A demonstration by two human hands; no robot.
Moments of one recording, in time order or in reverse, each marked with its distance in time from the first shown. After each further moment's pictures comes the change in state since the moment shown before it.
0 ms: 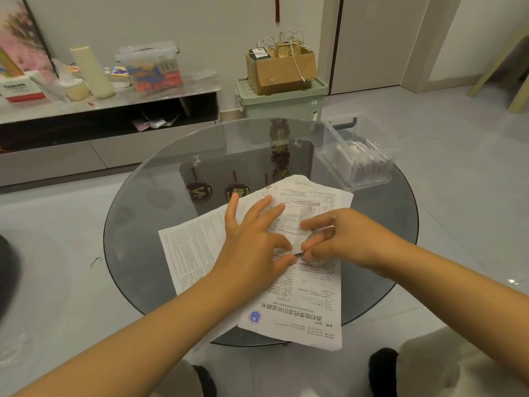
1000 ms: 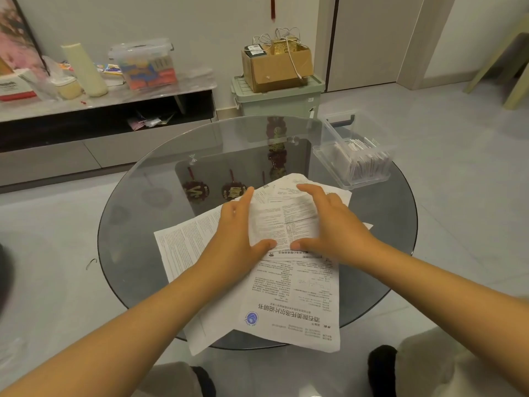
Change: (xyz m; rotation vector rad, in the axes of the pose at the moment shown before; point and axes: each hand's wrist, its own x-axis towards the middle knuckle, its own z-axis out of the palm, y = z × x) left_hand 0.008 -0.024 0.002 -0.450 -0.098 -0.398; right_hand 0.029 0.013 0.014 -0.381 0.269 -0.190
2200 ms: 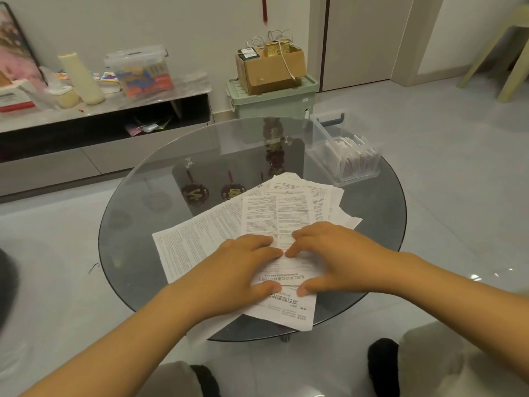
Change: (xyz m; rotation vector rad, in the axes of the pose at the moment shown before) left_hand -0.038 0.015 -0.014 0.507 -0.348 0.341; right_hand -0.042 -0.002 -0.018 -0.324 -0.268 -0.355
